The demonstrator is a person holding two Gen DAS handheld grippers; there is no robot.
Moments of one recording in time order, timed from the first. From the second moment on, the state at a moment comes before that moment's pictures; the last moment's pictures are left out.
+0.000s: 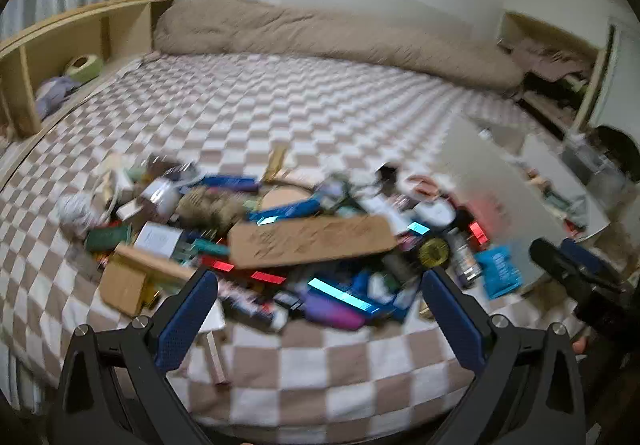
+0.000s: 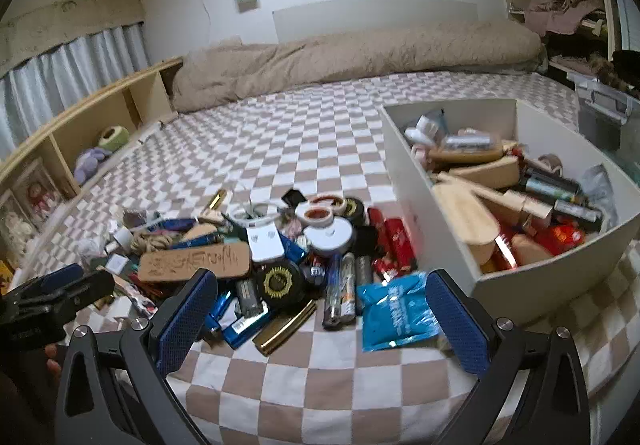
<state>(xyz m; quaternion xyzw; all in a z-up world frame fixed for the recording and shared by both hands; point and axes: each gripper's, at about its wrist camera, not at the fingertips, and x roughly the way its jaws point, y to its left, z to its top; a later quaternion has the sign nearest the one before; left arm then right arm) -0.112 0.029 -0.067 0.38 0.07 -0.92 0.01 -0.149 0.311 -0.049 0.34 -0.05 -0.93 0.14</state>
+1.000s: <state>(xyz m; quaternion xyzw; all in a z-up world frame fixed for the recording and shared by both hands) -0.118 -0.005 -0.171 0.48 0.02 -0.87 0.09 -0.161 0.252 -0.145 0.42 0.01 -0.90 0.07</state>
